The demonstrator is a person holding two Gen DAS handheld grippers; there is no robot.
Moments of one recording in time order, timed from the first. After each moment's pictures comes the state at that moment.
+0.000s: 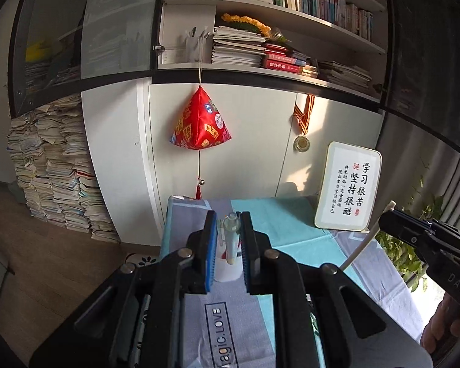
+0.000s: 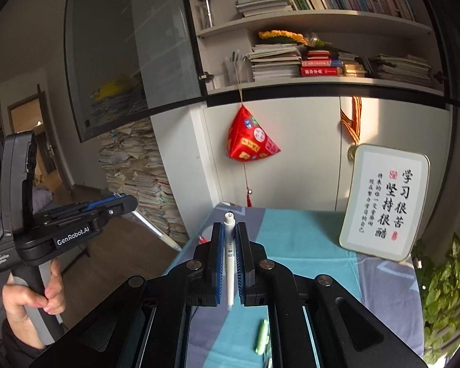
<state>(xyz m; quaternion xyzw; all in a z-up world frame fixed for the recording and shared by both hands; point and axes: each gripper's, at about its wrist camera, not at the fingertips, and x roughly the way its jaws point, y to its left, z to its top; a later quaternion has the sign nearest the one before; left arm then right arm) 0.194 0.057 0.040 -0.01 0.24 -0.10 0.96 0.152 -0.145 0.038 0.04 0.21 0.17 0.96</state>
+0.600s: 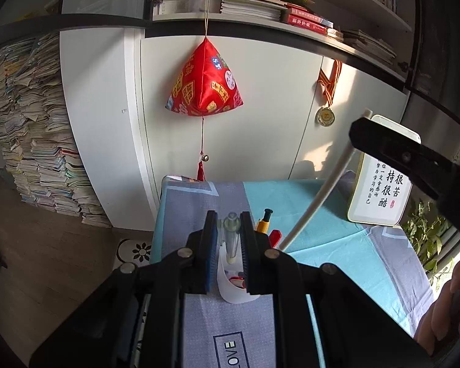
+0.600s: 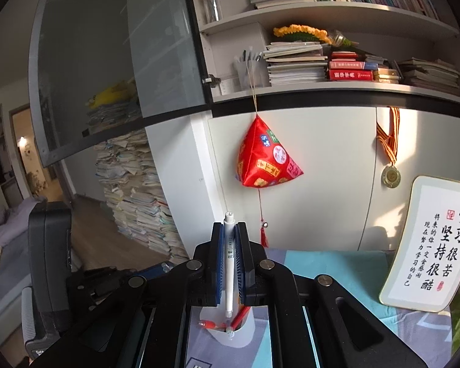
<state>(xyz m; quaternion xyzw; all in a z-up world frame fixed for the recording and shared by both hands) 0.297 0.056 -0.029 -0.01 0.31 -0.10 0.94 0.282 -0.082 0.030 0.04 0.19 0.18 0.96</state>
